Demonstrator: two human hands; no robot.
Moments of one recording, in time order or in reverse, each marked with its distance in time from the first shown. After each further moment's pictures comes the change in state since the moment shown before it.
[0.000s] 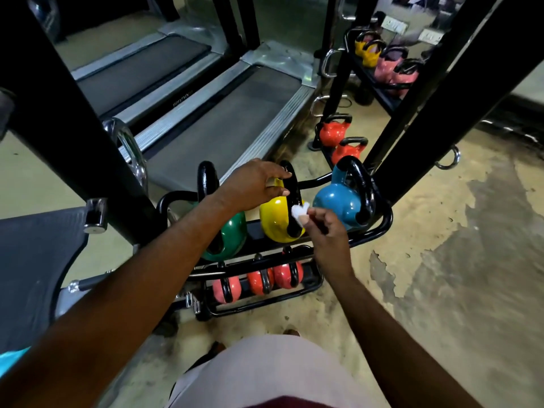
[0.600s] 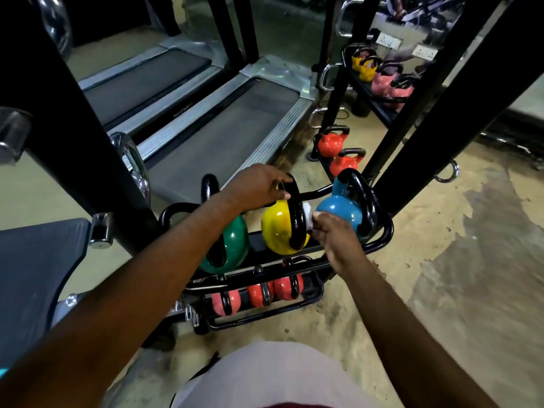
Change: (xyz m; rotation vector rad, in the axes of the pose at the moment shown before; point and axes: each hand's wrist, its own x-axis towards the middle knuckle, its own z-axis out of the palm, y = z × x) left_hand 0.019 -0.001 -0.011 0.005 -0.059 -0.042; right_hand 0.037 -0.016 -0.006 0.352 -0.066 0.390
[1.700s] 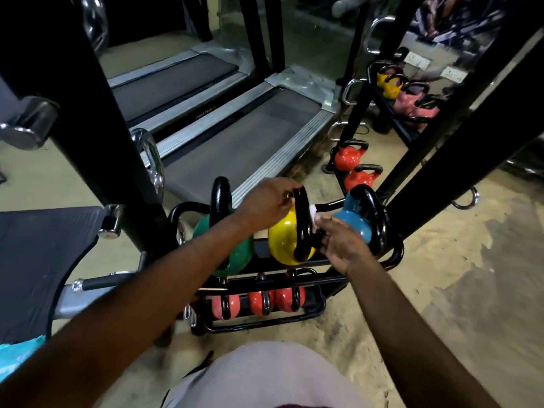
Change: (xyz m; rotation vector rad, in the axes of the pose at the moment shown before) left_hand -0.037 0.006 0.017 -0.105 0.216 -0.130; right_hand 0.020 -0.010 0.020 0.096 -0.193 0.251
